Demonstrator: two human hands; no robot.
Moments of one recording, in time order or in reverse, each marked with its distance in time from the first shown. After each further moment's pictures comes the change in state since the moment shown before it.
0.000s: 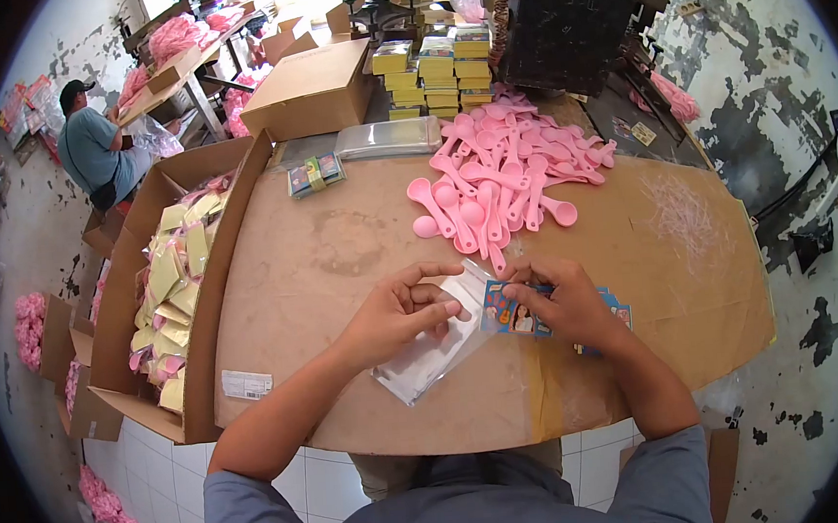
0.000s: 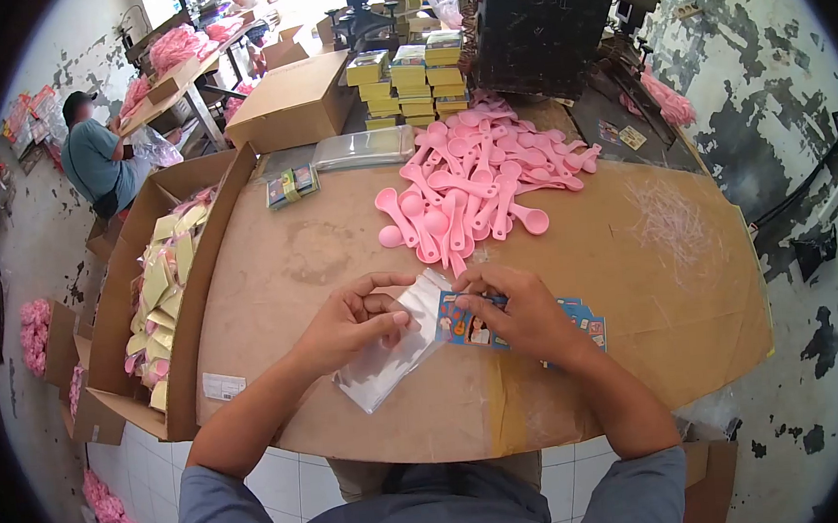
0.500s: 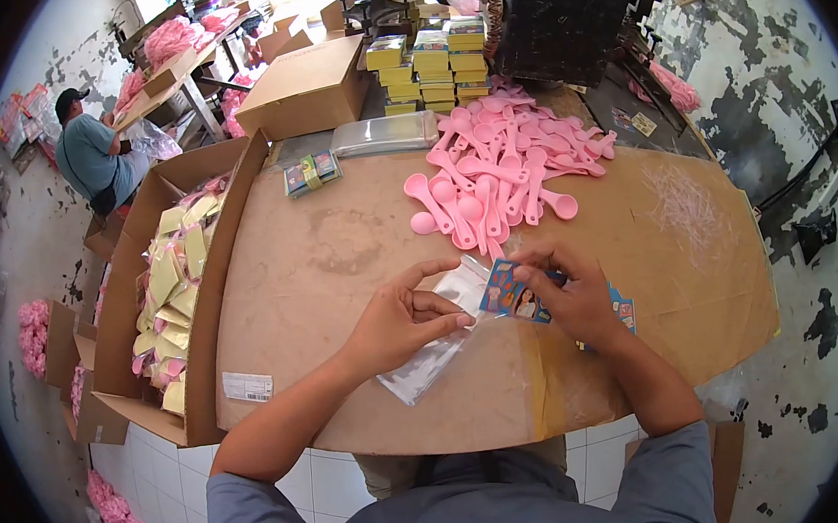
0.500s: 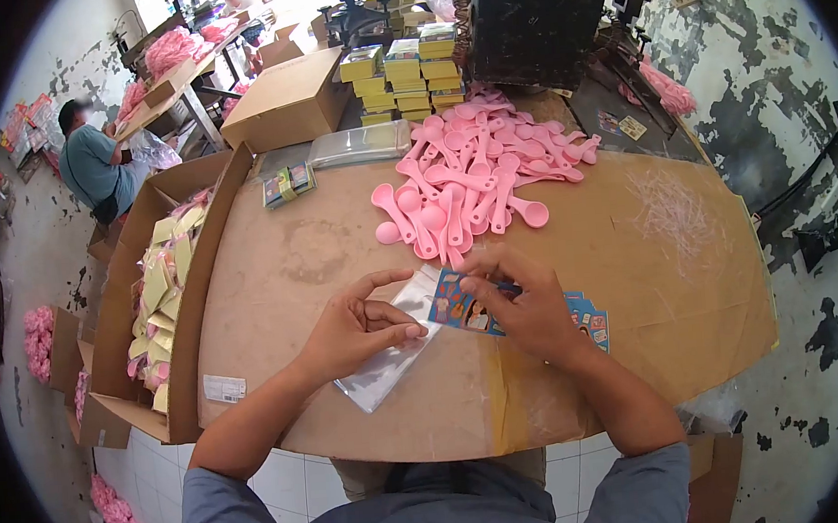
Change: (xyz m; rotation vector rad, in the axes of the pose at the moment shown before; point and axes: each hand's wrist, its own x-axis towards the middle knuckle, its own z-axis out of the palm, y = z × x) left_hand -0.003 -0.004 0.014 0.052 0.047 0.019; right_hand -0.004 0.001 0.009 0.190 0.217 -0.107
